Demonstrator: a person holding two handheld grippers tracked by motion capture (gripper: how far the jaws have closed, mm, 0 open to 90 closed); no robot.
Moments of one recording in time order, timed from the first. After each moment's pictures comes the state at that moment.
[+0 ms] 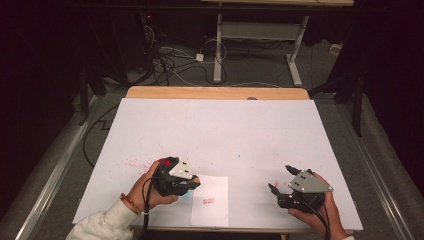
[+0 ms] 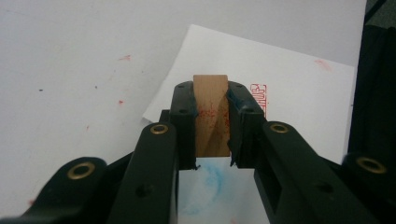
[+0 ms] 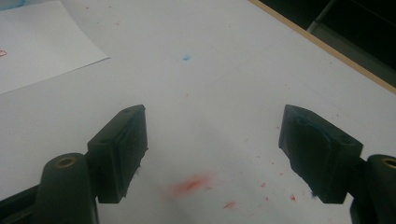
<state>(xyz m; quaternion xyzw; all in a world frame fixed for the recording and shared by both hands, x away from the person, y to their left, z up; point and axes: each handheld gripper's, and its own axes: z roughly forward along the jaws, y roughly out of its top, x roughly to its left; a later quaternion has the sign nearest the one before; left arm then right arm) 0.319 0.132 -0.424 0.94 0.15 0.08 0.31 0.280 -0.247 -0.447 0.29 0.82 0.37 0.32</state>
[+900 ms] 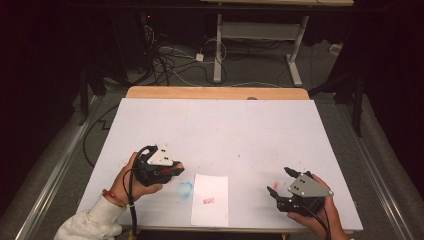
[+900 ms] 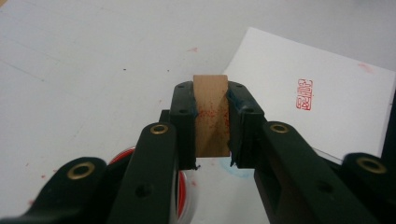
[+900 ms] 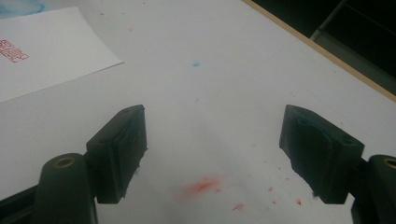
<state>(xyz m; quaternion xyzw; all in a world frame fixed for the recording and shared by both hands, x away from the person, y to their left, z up) 0.328 0.174 -0.402 0.92 0.20 0.13 0.32 0.272 -0.244 -0.444 0.28 0.82 0.38 0.32</state>
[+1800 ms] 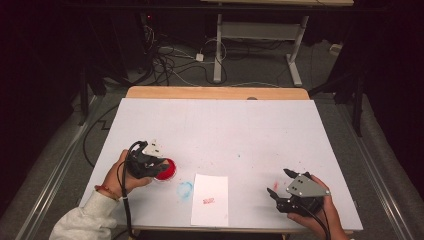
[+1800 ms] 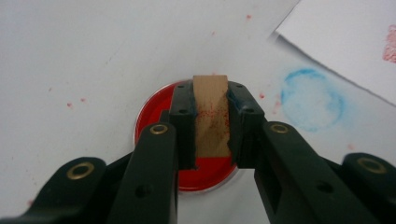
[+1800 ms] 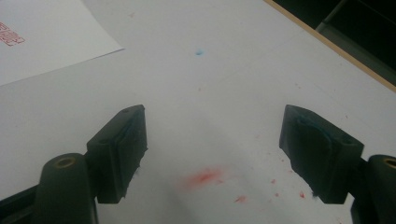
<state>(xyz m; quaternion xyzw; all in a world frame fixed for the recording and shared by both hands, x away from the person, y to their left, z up) 0.360 0.206 -0.433 0.92 0.27 0.11 0.26 0.273 -0.243 -0.449 0.27 0.83 0.36 0.32</state>
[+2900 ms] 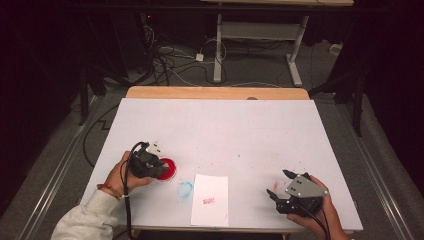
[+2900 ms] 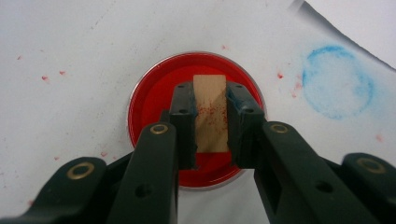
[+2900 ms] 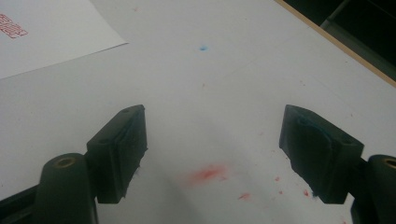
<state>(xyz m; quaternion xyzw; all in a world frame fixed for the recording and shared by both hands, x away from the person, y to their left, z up) 0.371 0.207 -0.449 0.93 0.29 0.08 0.24 0.273 -0.242 -0.450 0.27 0.84 0.35 0.31</state>
